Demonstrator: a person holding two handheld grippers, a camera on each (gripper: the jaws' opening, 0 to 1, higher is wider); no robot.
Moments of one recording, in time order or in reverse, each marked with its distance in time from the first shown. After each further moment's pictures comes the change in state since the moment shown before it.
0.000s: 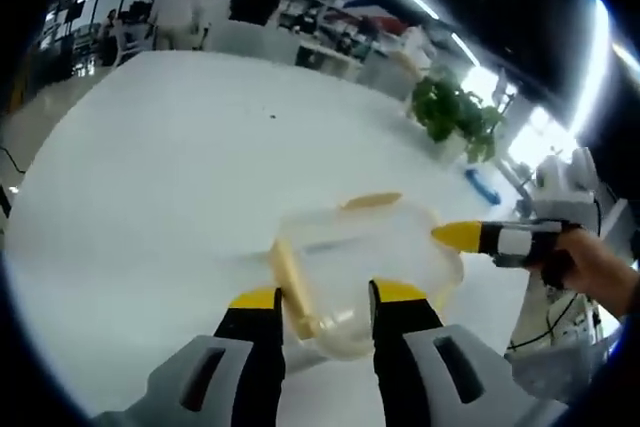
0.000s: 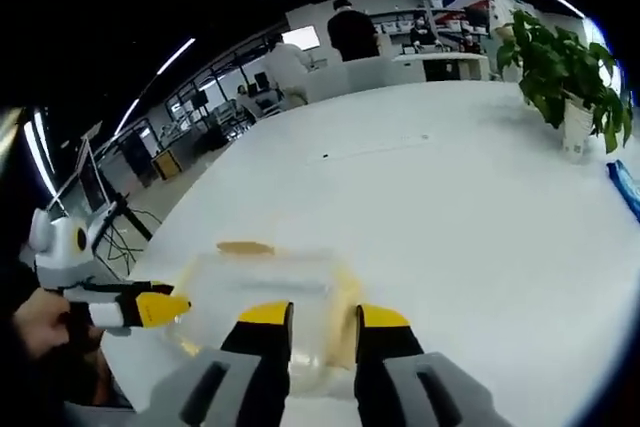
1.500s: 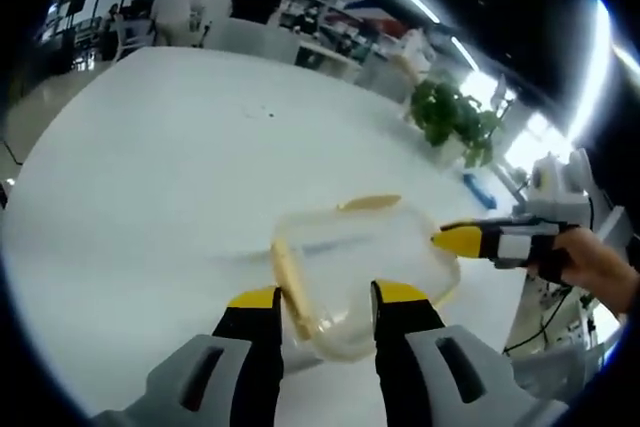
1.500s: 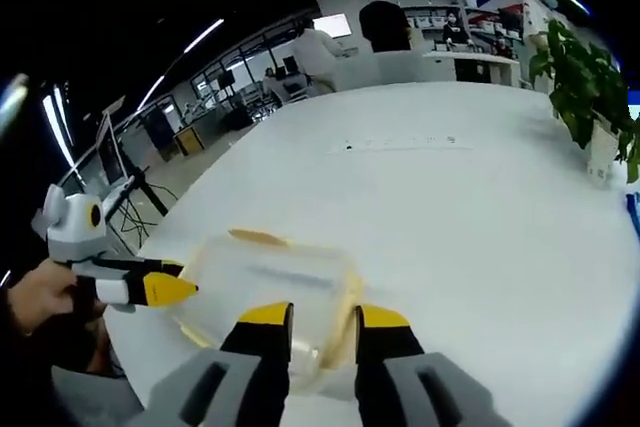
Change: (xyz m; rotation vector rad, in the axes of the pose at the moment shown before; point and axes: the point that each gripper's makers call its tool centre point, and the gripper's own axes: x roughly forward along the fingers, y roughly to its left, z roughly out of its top) left arm 0.001 0.002 0.000 -0.044 -0.024 -0.014; right arm 0.000 0.003 0.004 -0.162 0.023 0.038
